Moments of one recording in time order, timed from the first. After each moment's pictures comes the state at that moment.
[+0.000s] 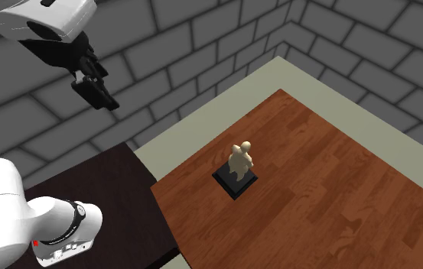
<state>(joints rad) 0.02 -0.81 0.04 -2.33 0.10 1.68 0.16</state>
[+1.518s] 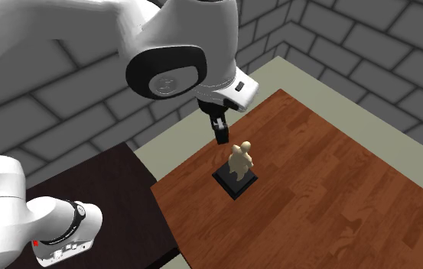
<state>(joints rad) -0.11 -0.12 -0.05 -2.11 0.01 2.08 0.20</state>
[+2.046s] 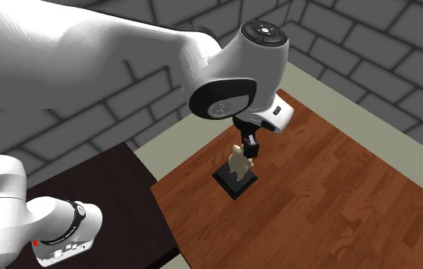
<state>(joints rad) -0.15 0.14 -0.09 -1.93 0.00 2.13 0.21</state>
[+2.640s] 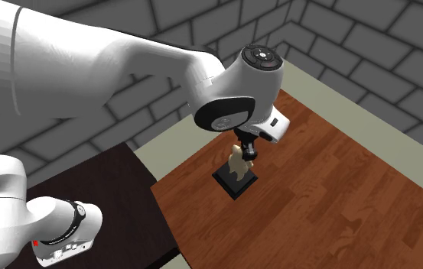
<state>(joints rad) -0.15 0.20 -0.09 -1.96 0.01 2.22 0.21</state>
